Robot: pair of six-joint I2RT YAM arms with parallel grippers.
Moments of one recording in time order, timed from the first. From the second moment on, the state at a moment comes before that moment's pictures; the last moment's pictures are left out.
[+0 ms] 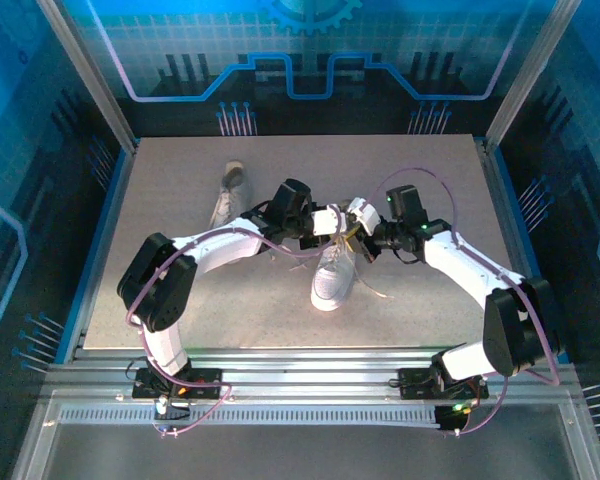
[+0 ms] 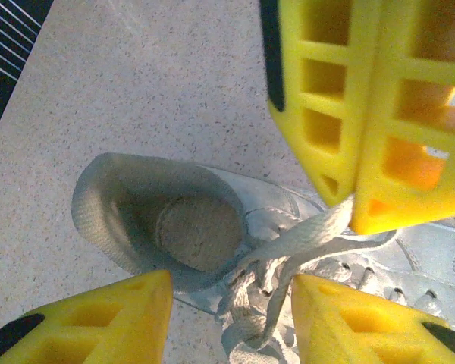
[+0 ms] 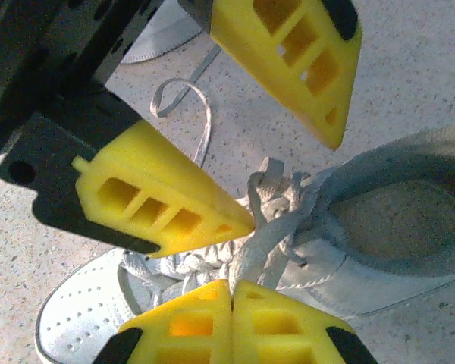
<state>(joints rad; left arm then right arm) -0.62 1.80 1.22 -0.09 0.35 0.76 0.32 1.43 0.92 -0.37 -0.56 -0.39</state>
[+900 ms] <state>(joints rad) -0.60 1.84 1.27 -0.18 0.48 0.81 0.31 1.46 0.98 -0.46 -0.61 -0.48</state>
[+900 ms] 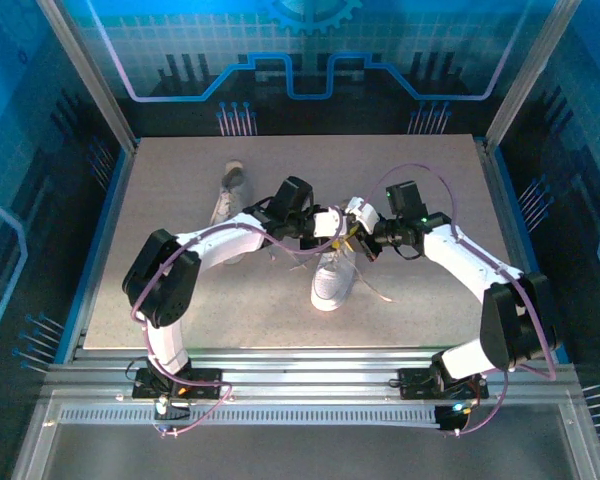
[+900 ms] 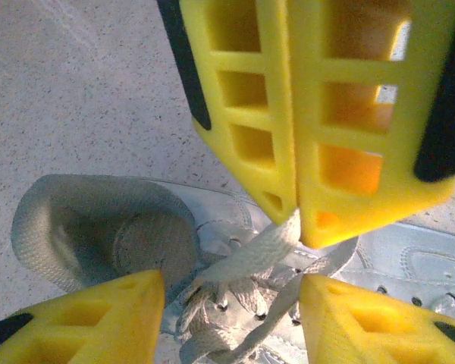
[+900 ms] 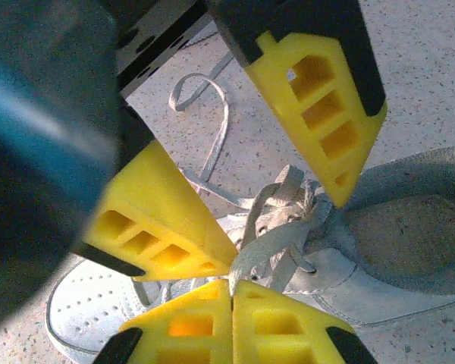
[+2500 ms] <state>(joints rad) -0.64 1.76 1.09 -0.01 0.38 1.17 0.29 1.48 0.99 -0.47 -0.60 -0.50</state>
